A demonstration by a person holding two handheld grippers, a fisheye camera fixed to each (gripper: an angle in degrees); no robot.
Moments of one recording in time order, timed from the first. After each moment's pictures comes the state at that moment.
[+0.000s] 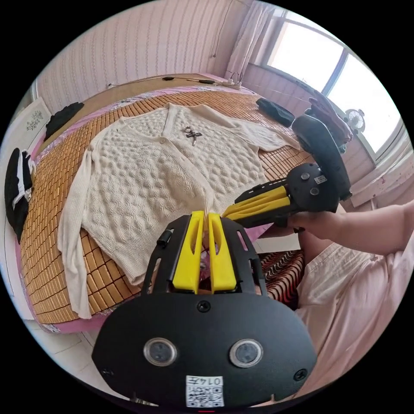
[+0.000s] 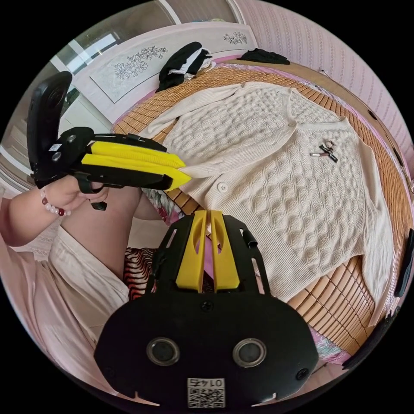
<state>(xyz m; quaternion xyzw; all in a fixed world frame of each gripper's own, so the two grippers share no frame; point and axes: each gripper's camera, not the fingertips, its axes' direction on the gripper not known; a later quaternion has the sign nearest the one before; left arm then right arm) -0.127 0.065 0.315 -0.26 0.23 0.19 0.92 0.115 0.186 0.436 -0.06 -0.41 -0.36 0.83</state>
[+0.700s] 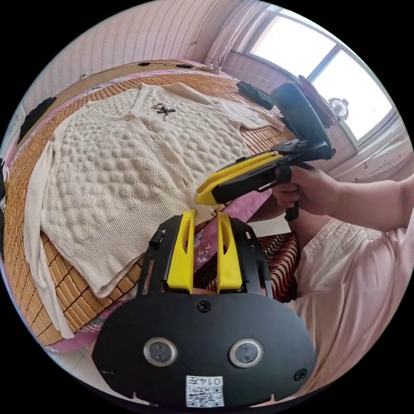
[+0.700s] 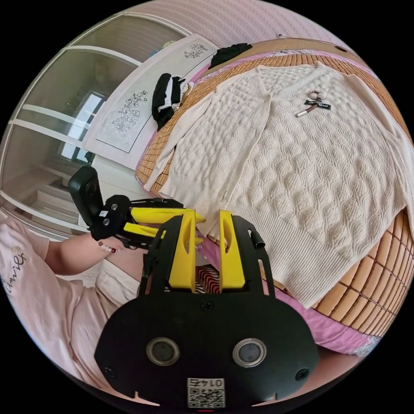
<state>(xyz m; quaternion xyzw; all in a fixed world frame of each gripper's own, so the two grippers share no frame) -0.131 0.100 0.331 -0.33 0.30 0.25 0.86 0.170 0.162 0.522 -0.14 -0.52 -0.23 0.81</state>
